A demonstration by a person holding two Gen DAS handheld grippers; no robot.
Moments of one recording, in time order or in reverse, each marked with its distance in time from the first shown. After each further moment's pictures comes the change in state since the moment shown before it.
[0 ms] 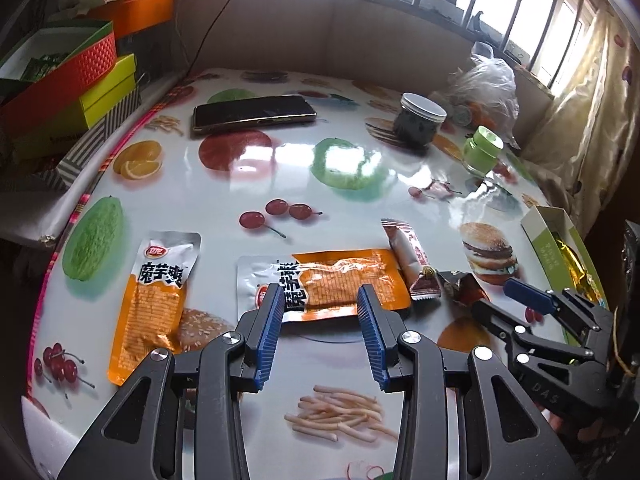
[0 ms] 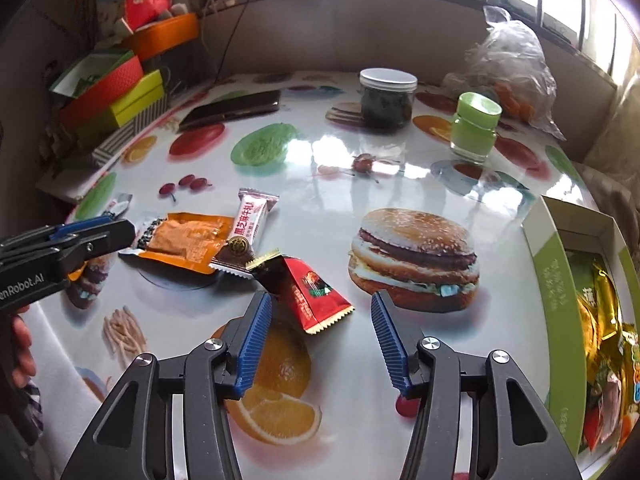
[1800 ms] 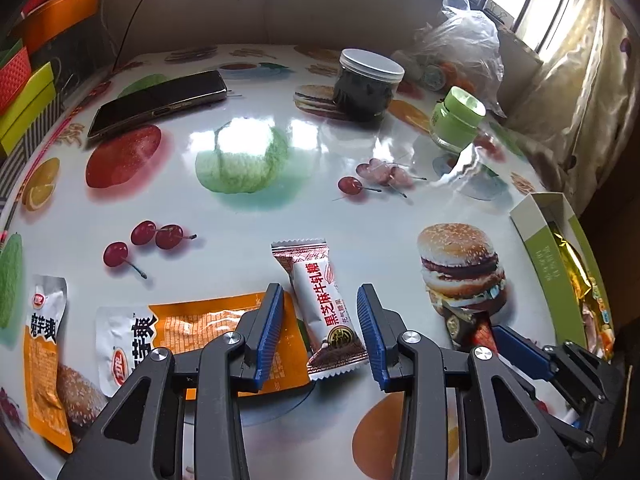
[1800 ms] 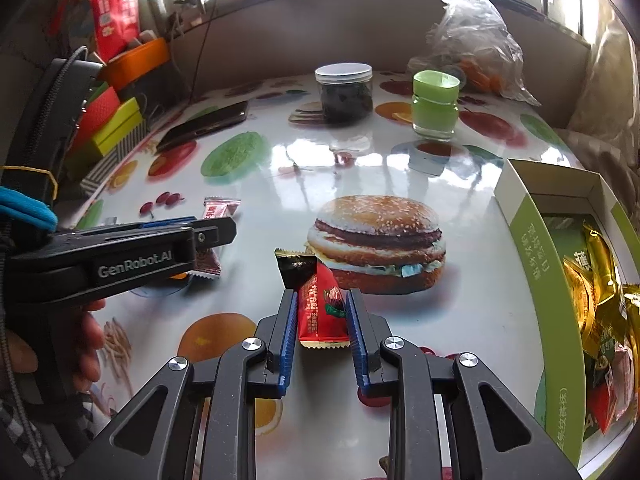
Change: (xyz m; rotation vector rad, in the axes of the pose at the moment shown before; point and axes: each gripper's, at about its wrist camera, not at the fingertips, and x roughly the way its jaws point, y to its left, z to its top) left arm 0.073 -0.072 0.029 0.074 0.110 -0.051; right arm -0.009 -0.034 -0.013 0.140 -0.031 0.016
